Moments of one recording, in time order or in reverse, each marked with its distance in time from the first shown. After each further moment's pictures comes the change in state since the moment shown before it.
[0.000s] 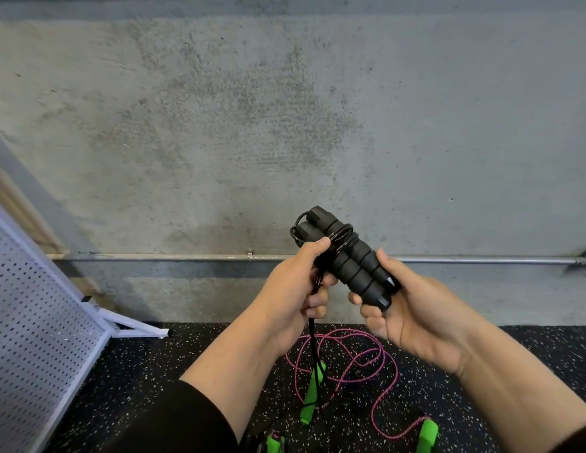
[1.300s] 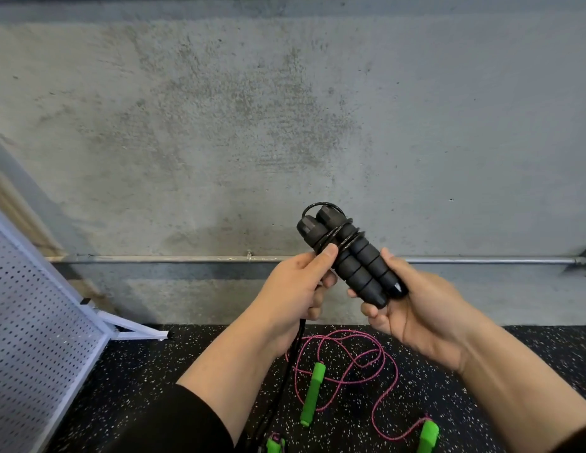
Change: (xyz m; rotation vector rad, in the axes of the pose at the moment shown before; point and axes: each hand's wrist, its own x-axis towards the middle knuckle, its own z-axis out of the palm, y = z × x) left_hand -0.004 -0.001 -0.002 0.177 0.022 0.129; right_hand -0.001 -0.003 -0.004 -0.038 0.072 -0.093
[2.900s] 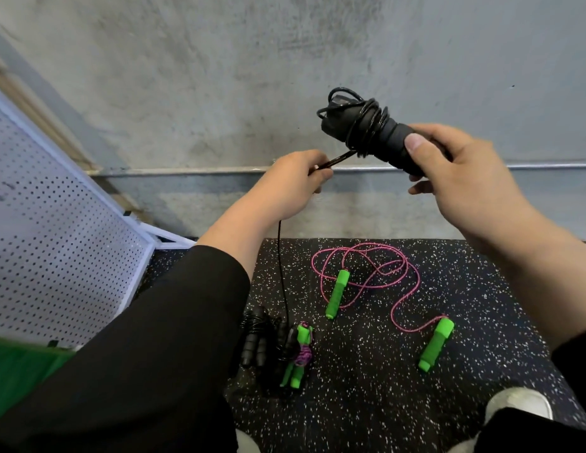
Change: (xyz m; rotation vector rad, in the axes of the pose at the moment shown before) left_hand 0.018 -0.011 -0.053 1.055 0.056 0.168; right_hand 0.004 0.012 -0.001 -0.848 0.255 -0.622
